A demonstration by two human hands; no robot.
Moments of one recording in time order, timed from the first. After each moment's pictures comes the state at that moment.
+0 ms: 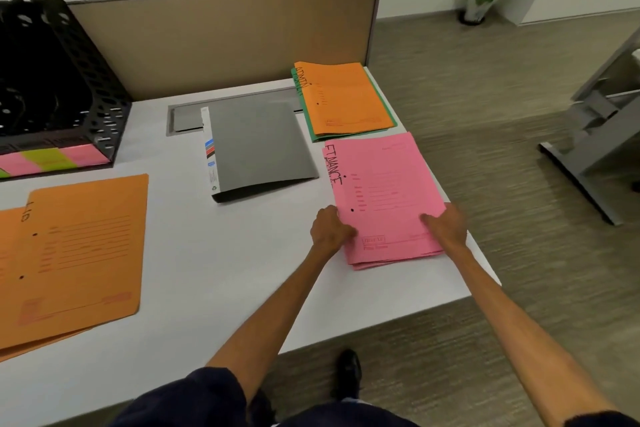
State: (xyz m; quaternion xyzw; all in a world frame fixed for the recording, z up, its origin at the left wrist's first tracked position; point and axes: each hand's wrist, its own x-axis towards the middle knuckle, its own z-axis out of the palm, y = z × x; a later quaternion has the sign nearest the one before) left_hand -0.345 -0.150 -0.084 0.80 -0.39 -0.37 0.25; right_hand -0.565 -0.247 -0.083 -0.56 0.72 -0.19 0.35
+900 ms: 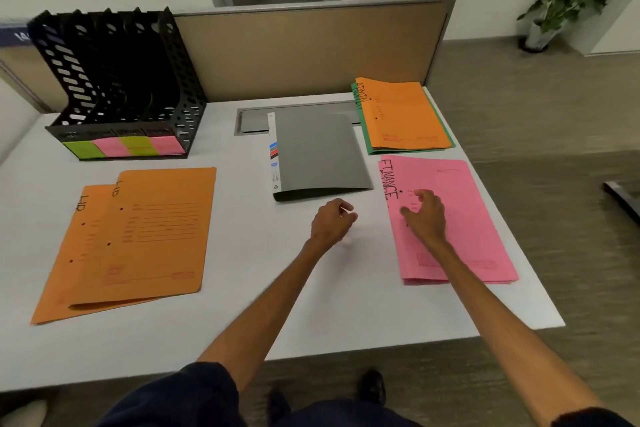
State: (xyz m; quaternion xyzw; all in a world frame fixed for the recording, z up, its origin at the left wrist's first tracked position) left_hand -0.244 -0.103 -0.055 0.79 -0.39 -0.33 0.33; right_hand -0.418 -0.217 -0.063 -0.71 0.59 -0.22 0.32
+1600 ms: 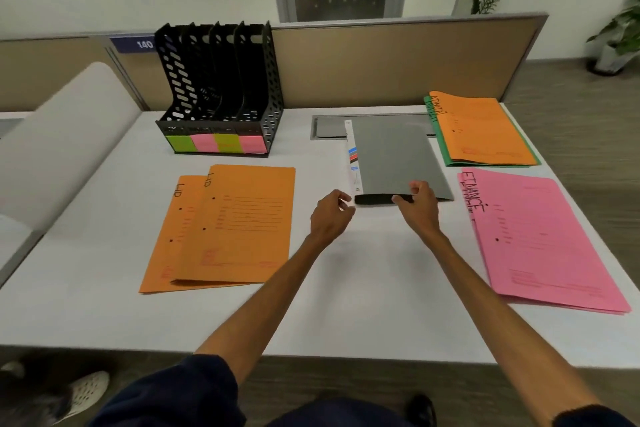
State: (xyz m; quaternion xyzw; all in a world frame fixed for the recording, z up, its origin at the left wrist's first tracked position) left_hand -0.099 0.005 -0.041 0.82 -0.36 -0.23 0.38; right_hand -0.245 -0.132 -0.051 -0.72 0.51 -0.27 0.40
